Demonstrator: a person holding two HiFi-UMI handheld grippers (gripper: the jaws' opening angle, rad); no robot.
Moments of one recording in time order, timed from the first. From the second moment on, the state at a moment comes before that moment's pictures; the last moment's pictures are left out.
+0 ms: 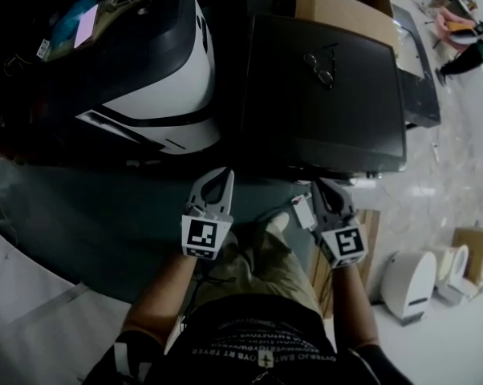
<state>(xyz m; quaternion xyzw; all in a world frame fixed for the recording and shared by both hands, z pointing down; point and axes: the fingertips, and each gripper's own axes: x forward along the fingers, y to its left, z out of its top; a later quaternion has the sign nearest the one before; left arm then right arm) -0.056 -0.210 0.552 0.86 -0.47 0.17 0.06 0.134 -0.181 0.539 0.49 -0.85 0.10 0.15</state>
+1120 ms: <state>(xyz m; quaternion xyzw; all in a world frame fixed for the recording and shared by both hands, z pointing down) -0.041 -0.241 0.684 0.87 -0.41 0.26 0.13 0.140 -0.210 0.671 0.46 -0.84 0.15 0.24</state>
